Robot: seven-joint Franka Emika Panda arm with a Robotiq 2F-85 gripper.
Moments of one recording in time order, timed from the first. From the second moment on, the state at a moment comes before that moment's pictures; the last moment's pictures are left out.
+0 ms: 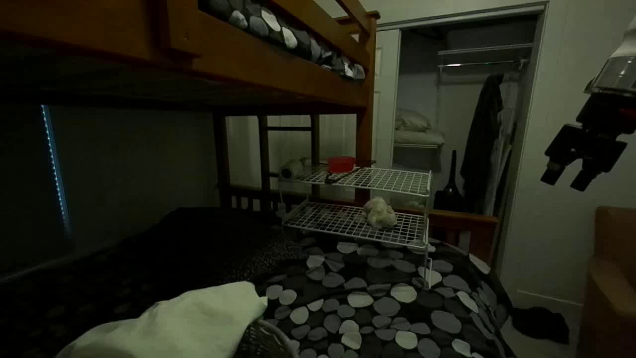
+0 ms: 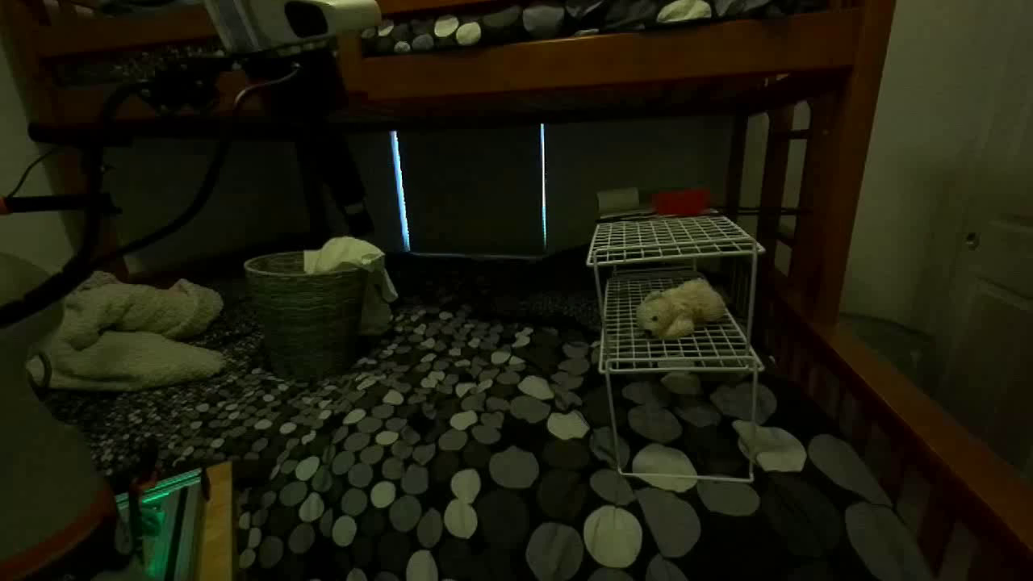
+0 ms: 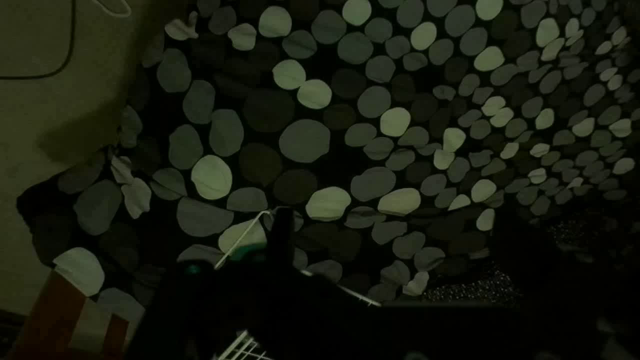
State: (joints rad) arm -0.01 -1.05 -0.09 -2.68 0.12 1.90 -0.02
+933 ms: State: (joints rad) arm -0.01 -1.05 -0.09 -2.68 0.11 1.90 -0.02
